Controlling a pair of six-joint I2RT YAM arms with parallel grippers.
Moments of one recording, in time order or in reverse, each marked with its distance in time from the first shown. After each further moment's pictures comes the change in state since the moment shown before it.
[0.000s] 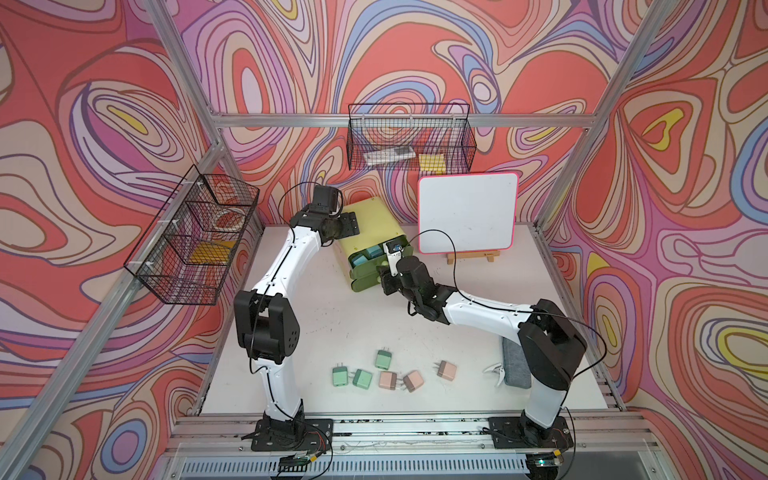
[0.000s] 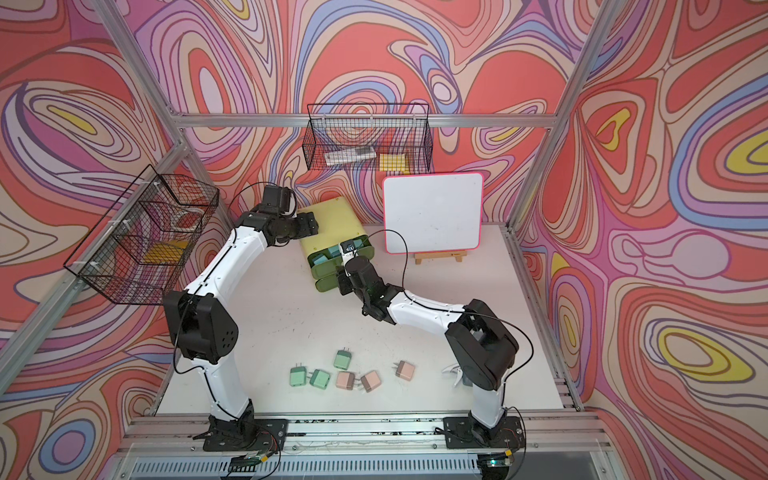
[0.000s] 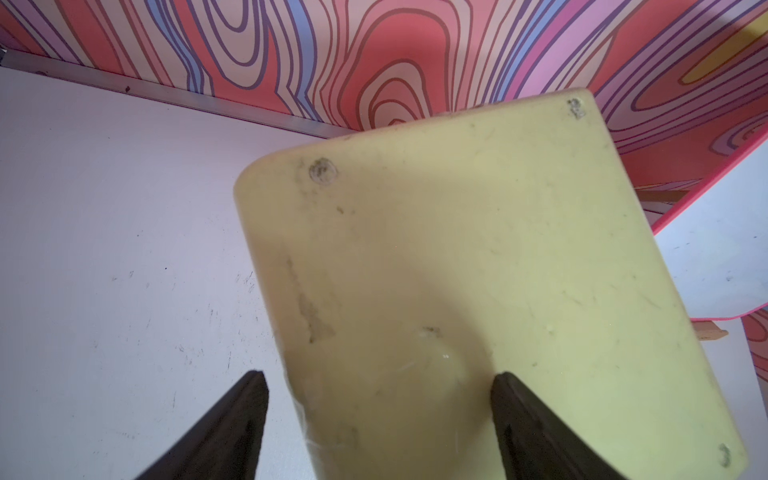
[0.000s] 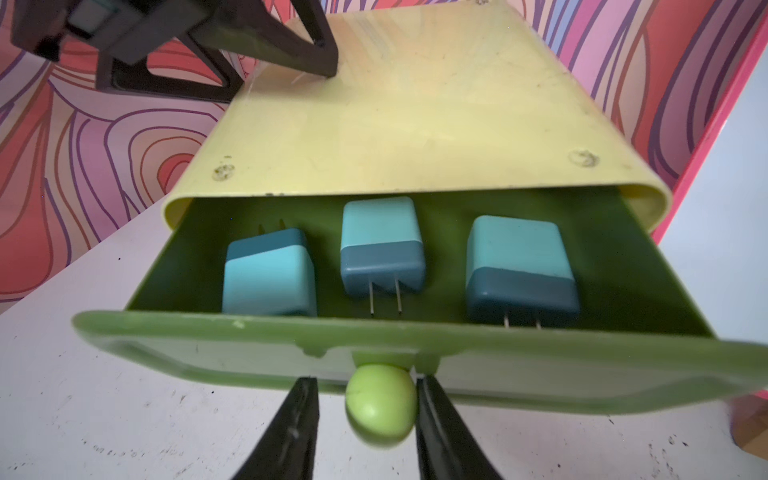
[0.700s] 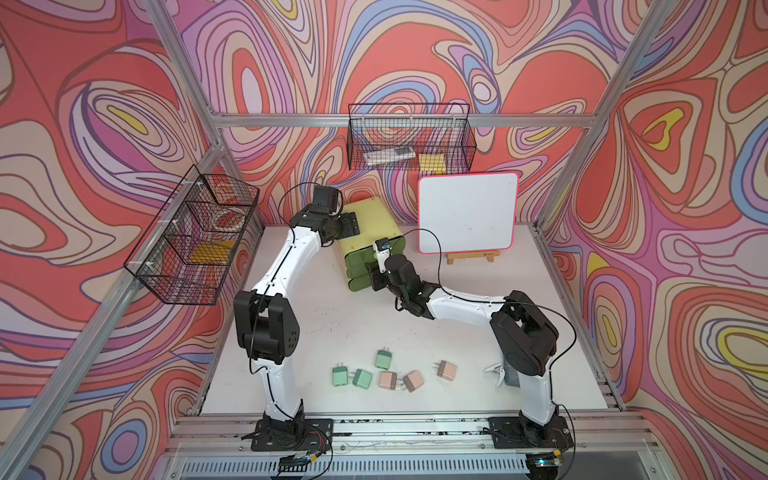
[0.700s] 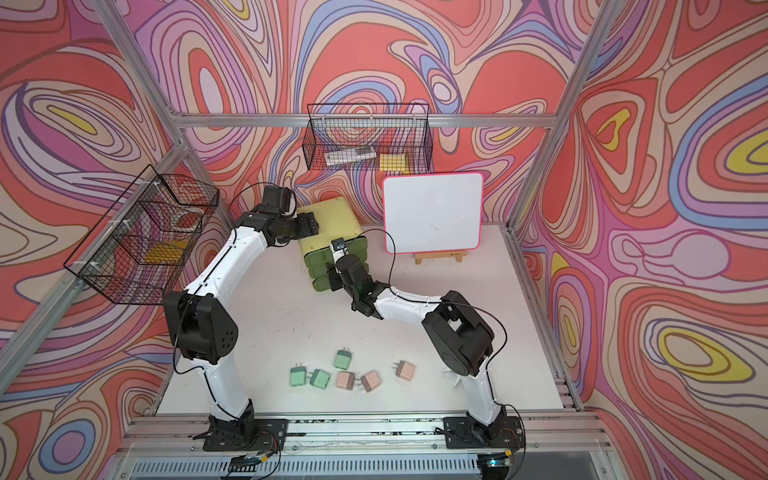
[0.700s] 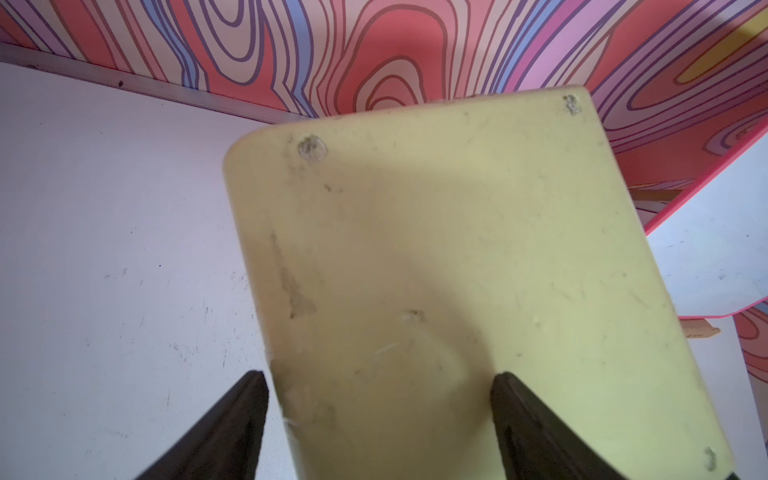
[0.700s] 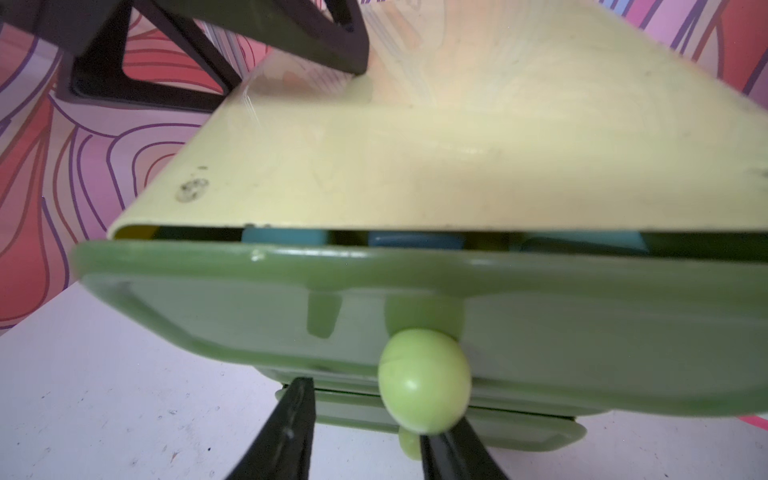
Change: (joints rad) left arm -0.001 -0.002 -0.003 0.001 0.008 -0.008; right arm 0.001 0.164 0.123 0.085 -0.017 0.008
